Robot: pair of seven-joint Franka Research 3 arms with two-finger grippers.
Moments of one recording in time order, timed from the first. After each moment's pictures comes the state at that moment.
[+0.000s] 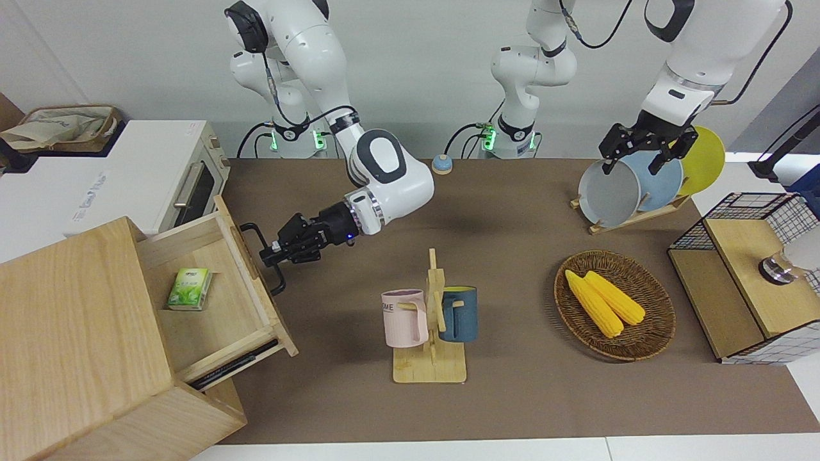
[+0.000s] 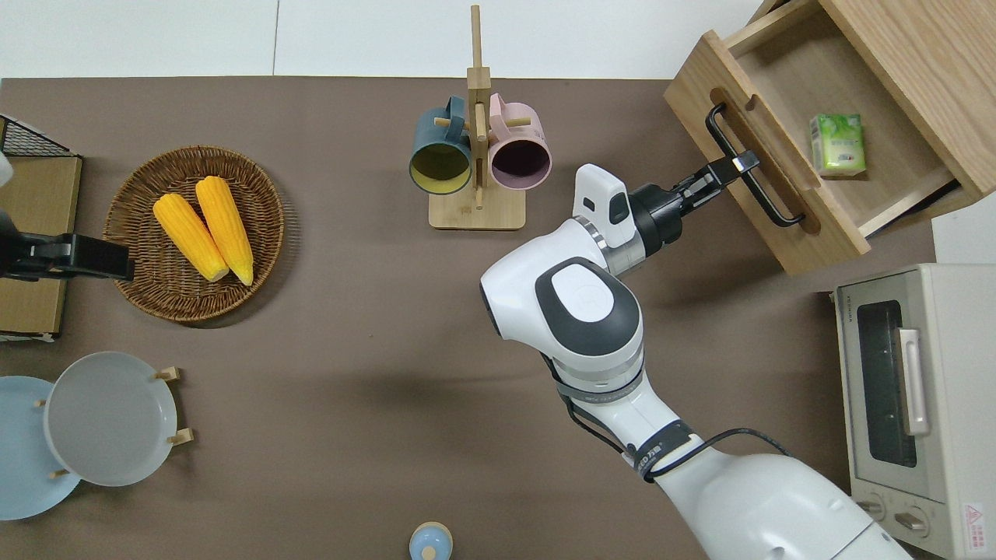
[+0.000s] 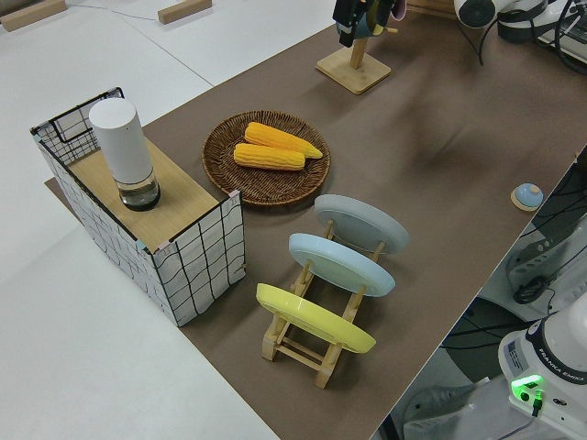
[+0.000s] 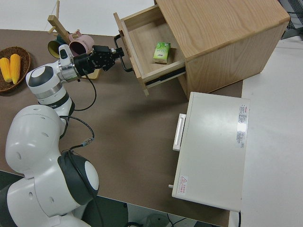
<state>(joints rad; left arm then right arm) -0.15 0.04 0.15 -1.49 -0.02 1.55 0.05 0.41 0.49 0.21 -1.63 -1.56 1.47 0.56</state>
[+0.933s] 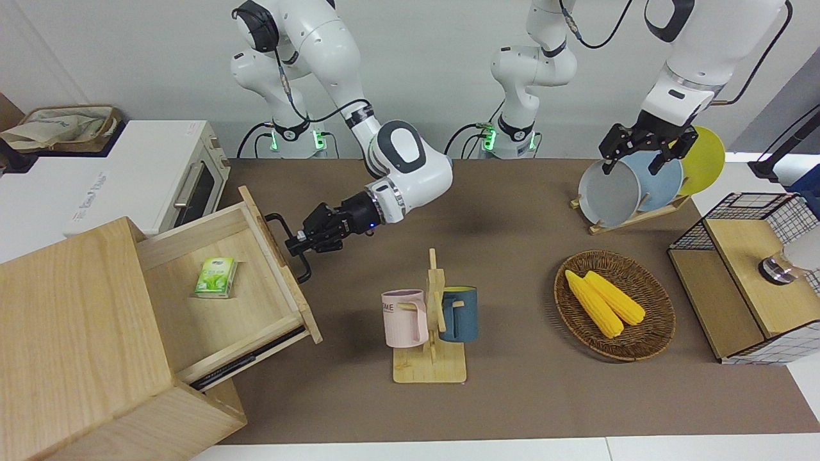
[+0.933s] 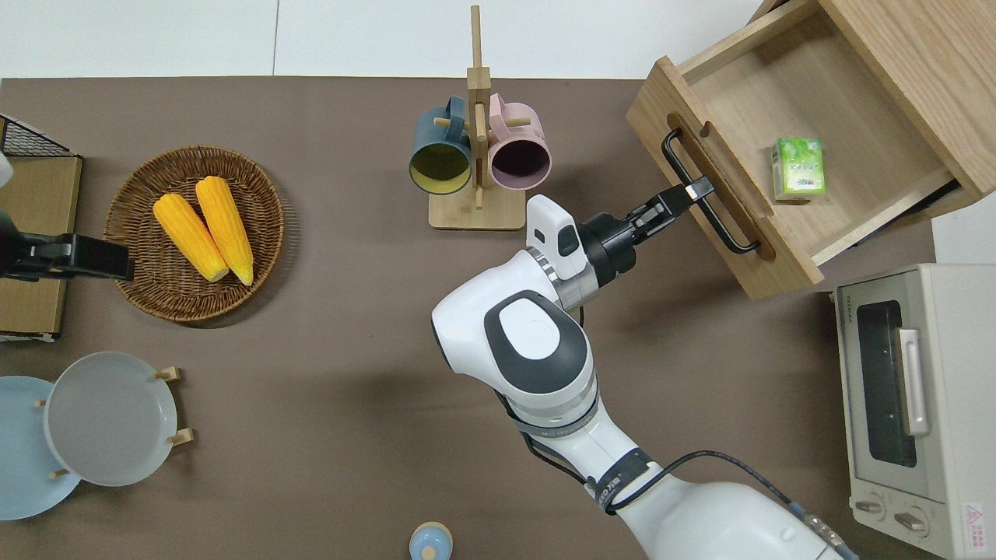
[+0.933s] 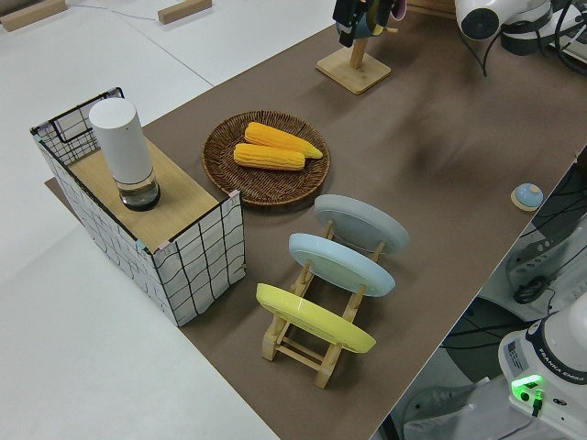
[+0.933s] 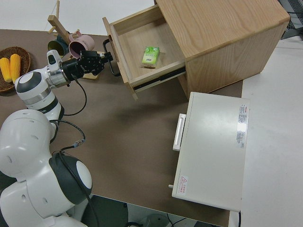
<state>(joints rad) -0.15 0.04 0.15 -1.49 -0.02 1.55 0.05 0.47 0.49 0.21 -1.62 -1.54 1.42 0.56</state>
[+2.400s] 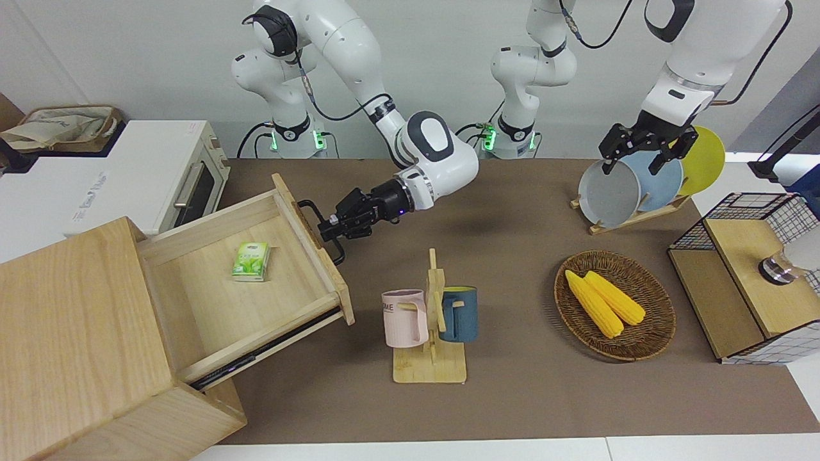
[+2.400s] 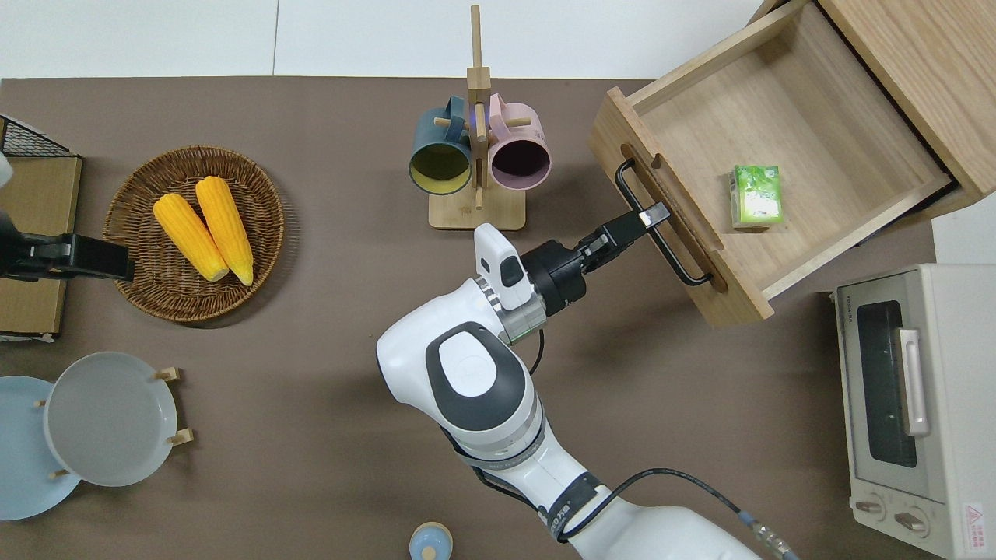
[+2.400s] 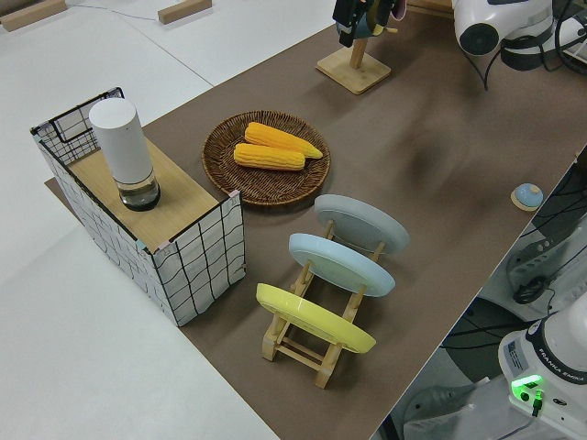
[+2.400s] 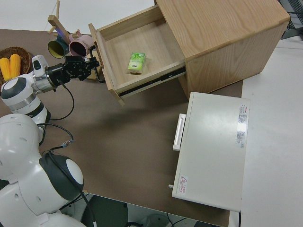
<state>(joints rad) -0.15 0.04 0.15 -1.49 -0.02 1.55 0.05 0.56 0.53 0.20 -1.56 -1.50 1.33 0.54</state>
